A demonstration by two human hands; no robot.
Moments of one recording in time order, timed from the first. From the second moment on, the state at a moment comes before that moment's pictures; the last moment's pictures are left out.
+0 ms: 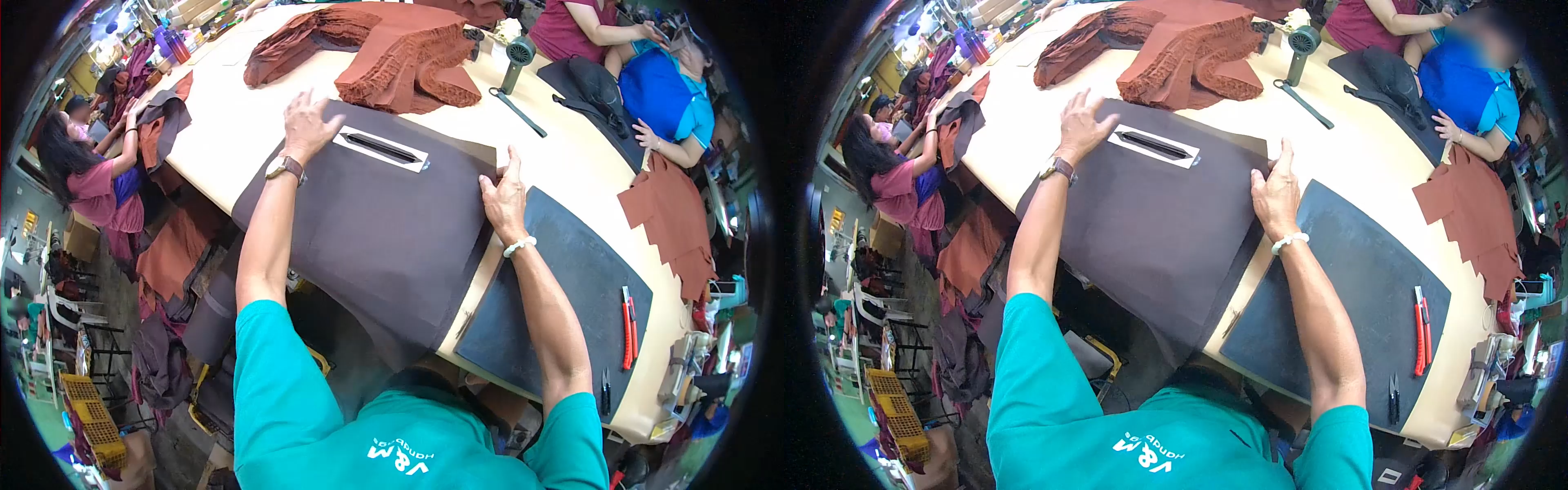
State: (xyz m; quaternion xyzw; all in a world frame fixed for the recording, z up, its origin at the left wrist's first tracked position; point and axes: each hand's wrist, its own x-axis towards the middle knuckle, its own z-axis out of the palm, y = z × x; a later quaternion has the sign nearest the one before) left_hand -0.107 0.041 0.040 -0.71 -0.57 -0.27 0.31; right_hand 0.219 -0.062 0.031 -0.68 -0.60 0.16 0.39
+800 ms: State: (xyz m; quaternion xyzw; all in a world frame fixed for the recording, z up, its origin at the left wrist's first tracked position) left_hand -0.065 0.036 0.038 -0.89 -0.43 -0.15 0.04; right_hand 0.252 -0.071 0.051 -0.61 -0.67 0.33 0.26
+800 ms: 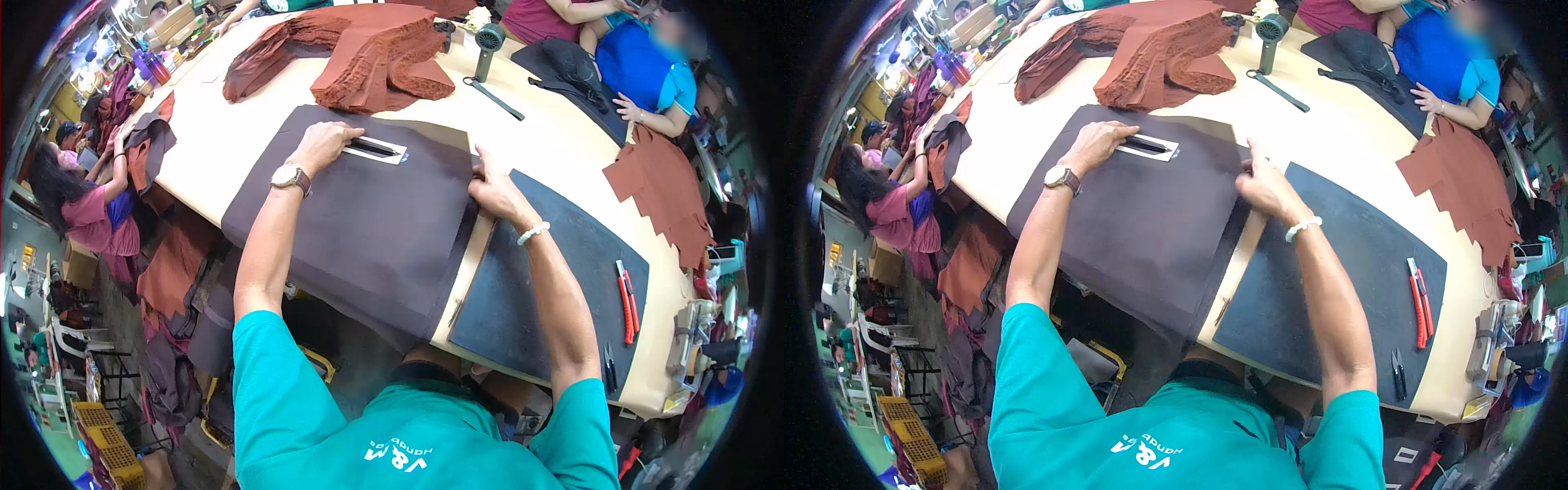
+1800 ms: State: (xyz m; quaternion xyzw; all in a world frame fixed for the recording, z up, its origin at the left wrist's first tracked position) left_hand -0.049 0.061 0.066 -0.90 -0.44 0.01 0.00; right_hand 0.156 -0.145 0.108 -0.46 -0.82 0.21 0.27
